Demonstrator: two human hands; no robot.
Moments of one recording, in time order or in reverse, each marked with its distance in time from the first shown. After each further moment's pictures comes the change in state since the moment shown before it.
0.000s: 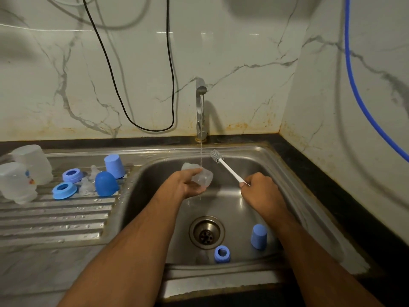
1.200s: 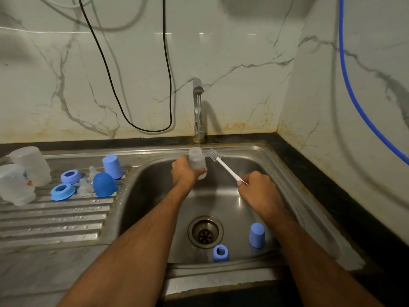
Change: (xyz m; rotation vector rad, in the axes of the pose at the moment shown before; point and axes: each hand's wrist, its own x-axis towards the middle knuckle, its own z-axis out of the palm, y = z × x) left_hand 0.020 -0.014 0.007 1.009 0.392 0.806; right_hand 0.000 0.002 0.000 0.006 0.029 -0.020
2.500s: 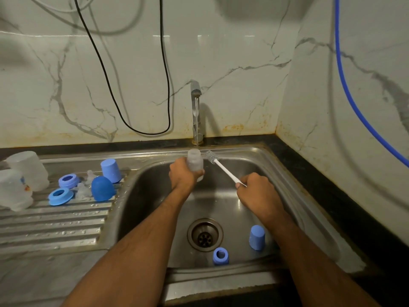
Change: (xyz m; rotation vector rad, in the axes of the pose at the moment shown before) left_hand -0.001 0.000 -0.003 -0.024 0.049 0.050; right_hand -0.001 -0.002 -0.002 -0.010 -0.009 -0.008
